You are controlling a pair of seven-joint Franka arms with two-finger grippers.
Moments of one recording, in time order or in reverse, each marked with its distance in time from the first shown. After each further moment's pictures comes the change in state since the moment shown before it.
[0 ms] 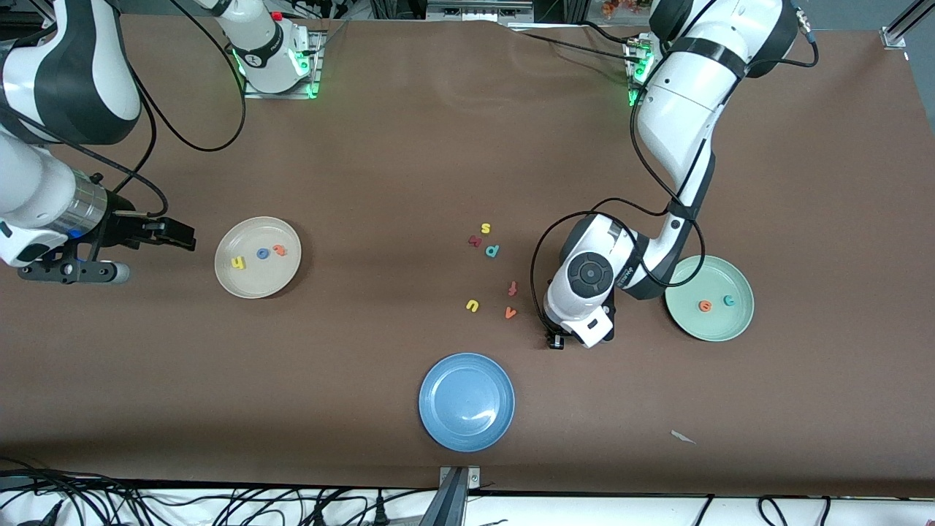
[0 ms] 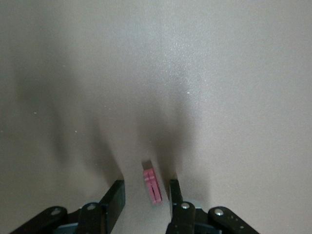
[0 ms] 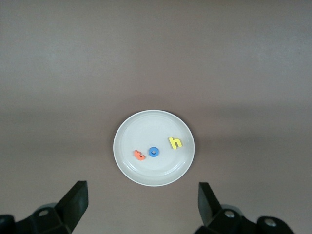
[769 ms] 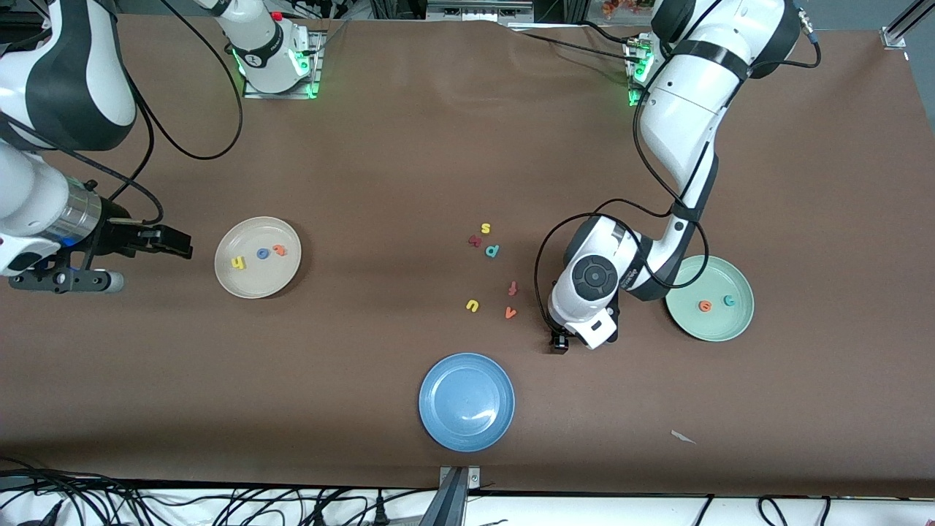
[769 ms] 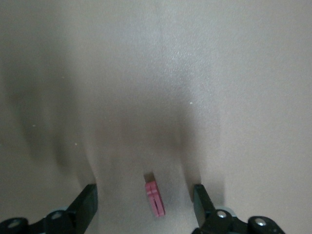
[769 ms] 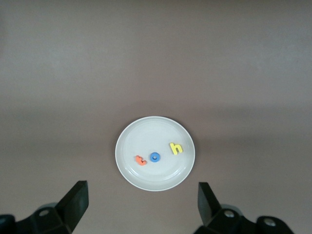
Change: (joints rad) left arm 0.006 0.001 0.000 -0.011 0.000 0.001 0.018; right arm 0.003 0.025 0.000 0.046 0.001 -0.015 0.000
